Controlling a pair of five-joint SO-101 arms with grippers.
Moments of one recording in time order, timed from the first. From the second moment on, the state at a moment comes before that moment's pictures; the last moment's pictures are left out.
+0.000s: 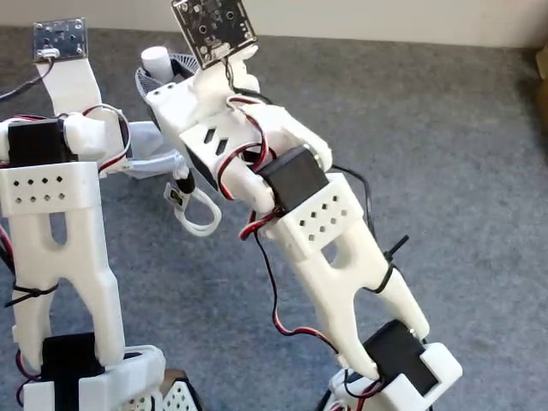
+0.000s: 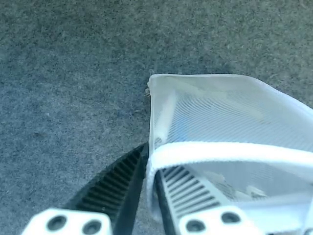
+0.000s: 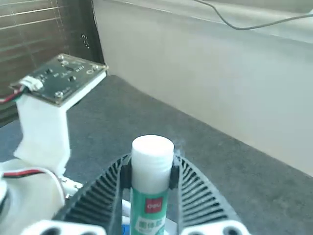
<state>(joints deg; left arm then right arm) -12.9 -9.6 -9.9 91.4 10.3 -44.1 -6.4 -22.1 48.5 -0.1</state>
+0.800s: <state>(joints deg) -12.8 -9.7 -6.7 88.0 10.4 -46.9 -7.3 0.7 22.5 -0.4</state>
